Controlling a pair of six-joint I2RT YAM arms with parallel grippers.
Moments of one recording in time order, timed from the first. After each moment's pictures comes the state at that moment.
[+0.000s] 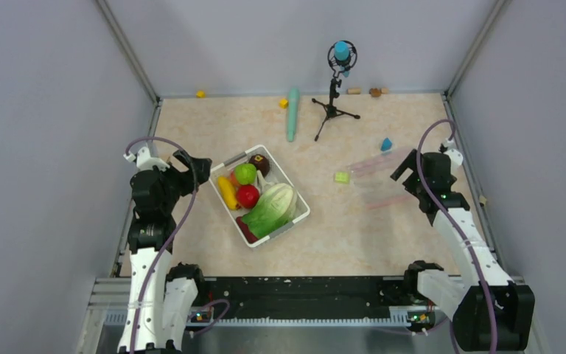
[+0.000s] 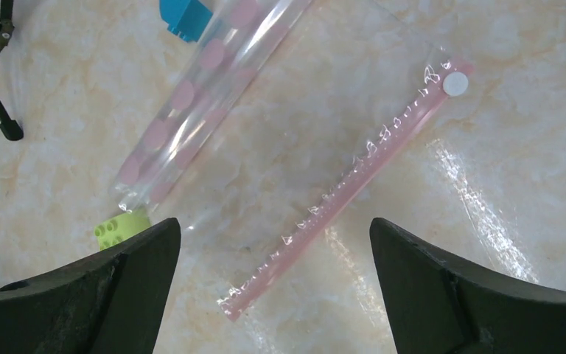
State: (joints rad) left arm 0.12 0.64 0.66 -0.26 0.22 -0.60; right arm 0.01 0.98 0.64 -0.32 0.22 0.58
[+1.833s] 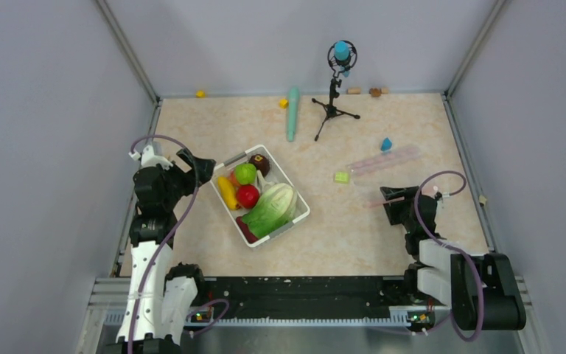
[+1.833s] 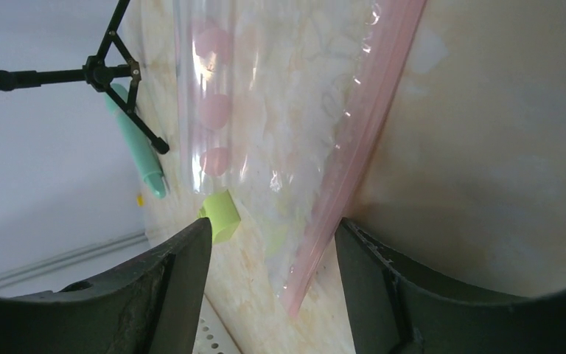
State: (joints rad) left arm 0.12 0.70 0.65 -0.25 0.27 -0.63; right arm 0.00 1.11 0.07 0.54 -0.03 1.29
